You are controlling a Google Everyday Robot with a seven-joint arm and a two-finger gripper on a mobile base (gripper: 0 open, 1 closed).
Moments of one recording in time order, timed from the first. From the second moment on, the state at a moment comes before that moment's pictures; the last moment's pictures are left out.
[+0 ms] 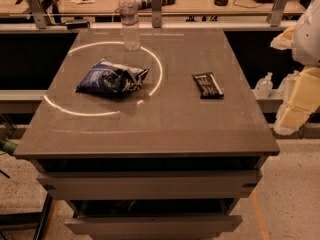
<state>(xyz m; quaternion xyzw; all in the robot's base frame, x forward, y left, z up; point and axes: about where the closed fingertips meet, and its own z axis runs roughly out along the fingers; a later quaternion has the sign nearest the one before) 0.438 -0.217 0.976 -0.60 0.78 -0.03 0.16</state>
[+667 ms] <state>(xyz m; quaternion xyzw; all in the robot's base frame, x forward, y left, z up) 0.458 -0.218 0.979 -0.56 0.81 -0.03 0.18</state>
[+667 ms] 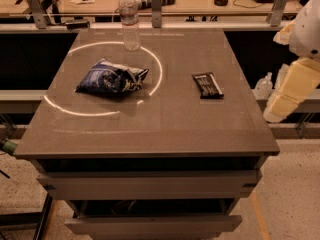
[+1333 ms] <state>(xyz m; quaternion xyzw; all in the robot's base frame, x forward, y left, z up) 0.544 -0.229 0.985 -0.38 0.89 0.00 0.26</state>
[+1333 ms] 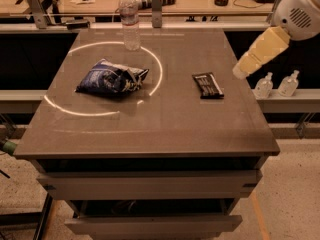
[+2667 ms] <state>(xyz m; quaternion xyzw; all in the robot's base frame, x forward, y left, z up) 0.626 -0.185 0.919 -0.22 0.95 0.02 0.24</state>
